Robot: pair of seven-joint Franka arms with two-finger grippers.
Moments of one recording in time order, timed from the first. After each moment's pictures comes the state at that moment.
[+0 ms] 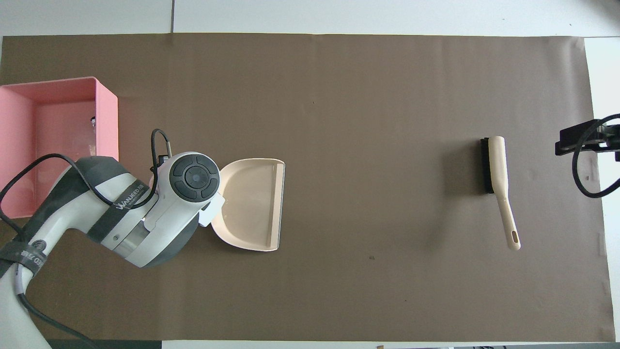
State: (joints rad) left arm -0.55 0.00 0.12 -2.16 0.49 1.92 0.71; right arm 0.02 -0.04 -0.07 -1.60 -0.03 1.53 0.09
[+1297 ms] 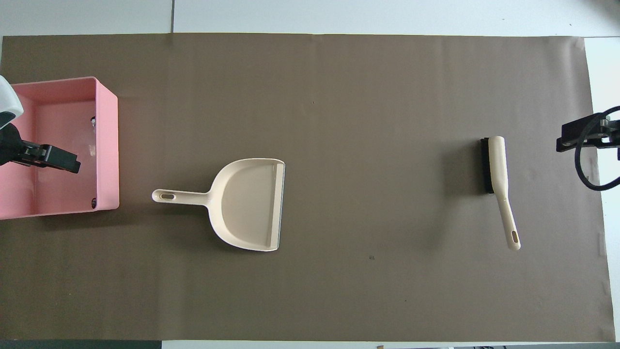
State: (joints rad) left arm -0.12 -0.01 0.13 -1.73 0.00 1.63 0.22; right arm 0.02 -0.01 -0.06 -1.54 -0.02 1.48 0.15
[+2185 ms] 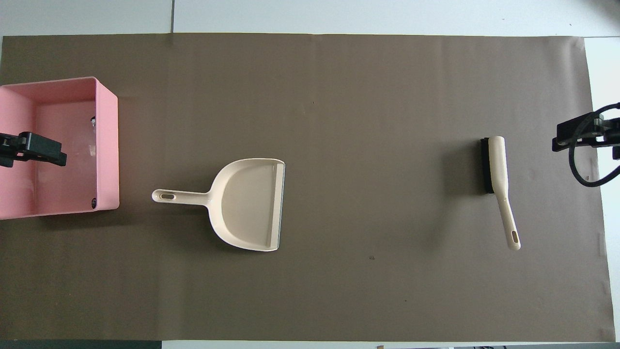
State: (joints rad) left arm -0.08 -0.02 0.06 -1.64 -0.01 1.55 0.05; right arm 0.02 -0.01 -0.06 -1.54 -0.02 1.48 0.14
